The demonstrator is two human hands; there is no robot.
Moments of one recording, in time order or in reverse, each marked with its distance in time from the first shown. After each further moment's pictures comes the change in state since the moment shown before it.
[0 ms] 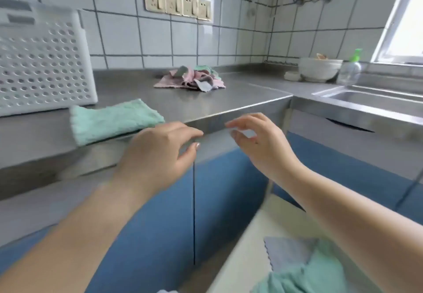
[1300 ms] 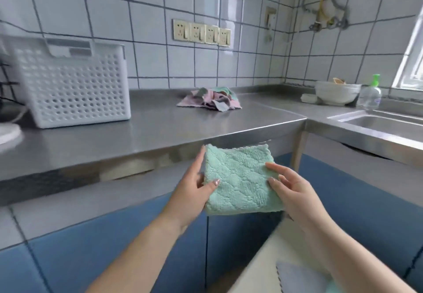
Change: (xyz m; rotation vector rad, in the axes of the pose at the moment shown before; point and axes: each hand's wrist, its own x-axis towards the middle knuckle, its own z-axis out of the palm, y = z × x) left_hand -0.039 0.052 0.052 -1.228 -0.105 -0.566; right_hand -0.082 0.034 -0.032 0.461 -0.023 0.501
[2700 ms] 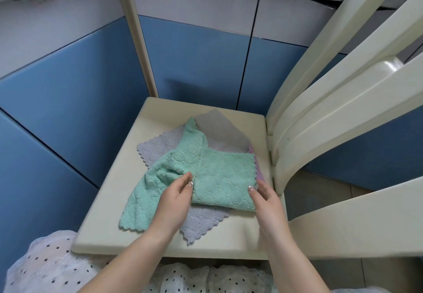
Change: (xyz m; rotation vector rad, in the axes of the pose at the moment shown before) left_hand -0.128 -0.214 0.201 0.298 -0.509 -0.437; right_hand -0.257 0.223 -0.099 0.264 0.771 0.737
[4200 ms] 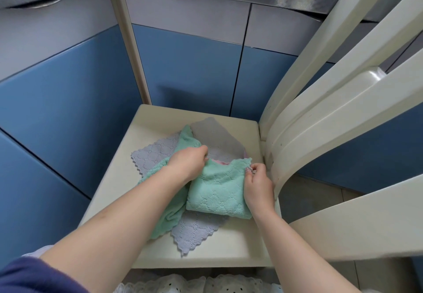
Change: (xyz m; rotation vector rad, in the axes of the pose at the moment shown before) left_hand 0.108 0.055 0.013 1.129 -0.191 0.312; right_hand 0.055 -0.017 0.016 -0.610 0.237 -0.279
